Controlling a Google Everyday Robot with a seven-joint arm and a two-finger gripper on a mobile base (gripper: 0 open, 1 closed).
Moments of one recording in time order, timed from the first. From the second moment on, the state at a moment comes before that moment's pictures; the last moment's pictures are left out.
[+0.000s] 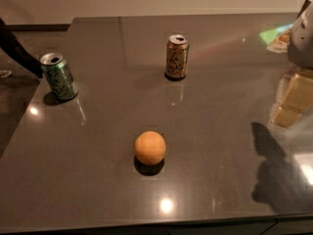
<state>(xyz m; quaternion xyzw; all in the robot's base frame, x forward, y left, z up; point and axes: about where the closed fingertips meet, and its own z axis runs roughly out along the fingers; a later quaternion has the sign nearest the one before) 0.438 -0.217 0.976 -0.60 0.78 -0.03 0.16</state>
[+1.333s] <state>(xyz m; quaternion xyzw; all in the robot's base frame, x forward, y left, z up) 0.577 -0.221 0.976 -0.47 0.84 -0.02 0.28</state>
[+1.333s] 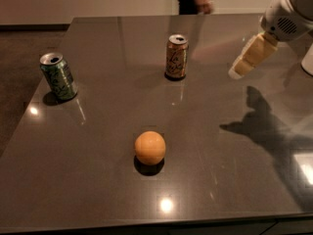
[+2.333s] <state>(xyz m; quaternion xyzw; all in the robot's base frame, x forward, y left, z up) 0.697 -0.174 0.970 -0.40 0.83 0.04 0.40</state>
